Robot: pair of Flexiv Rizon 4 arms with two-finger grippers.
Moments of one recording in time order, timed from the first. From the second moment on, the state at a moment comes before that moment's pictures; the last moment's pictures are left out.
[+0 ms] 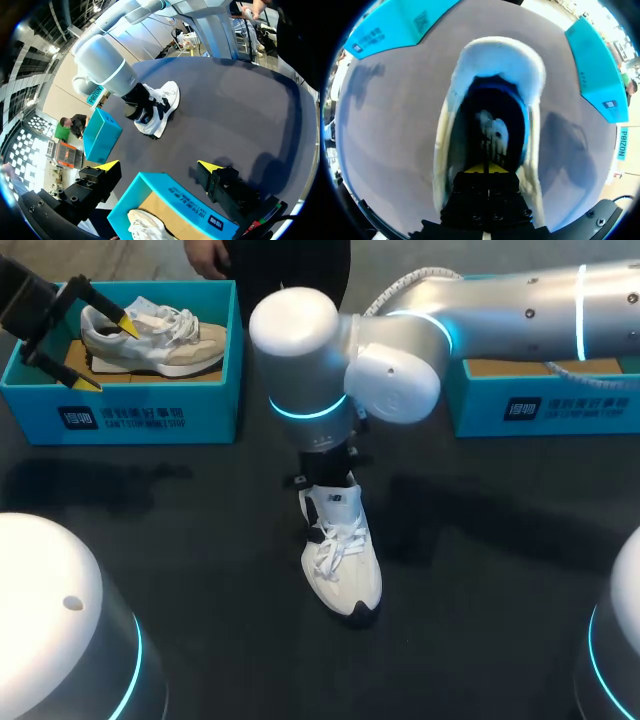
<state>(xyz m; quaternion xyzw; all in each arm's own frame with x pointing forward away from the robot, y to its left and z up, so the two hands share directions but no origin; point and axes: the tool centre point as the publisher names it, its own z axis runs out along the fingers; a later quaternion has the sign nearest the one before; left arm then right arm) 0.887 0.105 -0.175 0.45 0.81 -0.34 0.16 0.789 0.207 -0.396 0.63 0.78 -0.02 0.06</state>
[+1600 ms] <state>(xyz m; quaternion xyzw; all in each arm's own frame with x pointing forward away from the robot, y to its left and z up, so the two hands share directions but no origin) 0.887 0.105 -0.175 0.45 0.81 -0.34 0.16 0.825 0.211 -0.406 0.61 0.79 0.01 0.09</state>
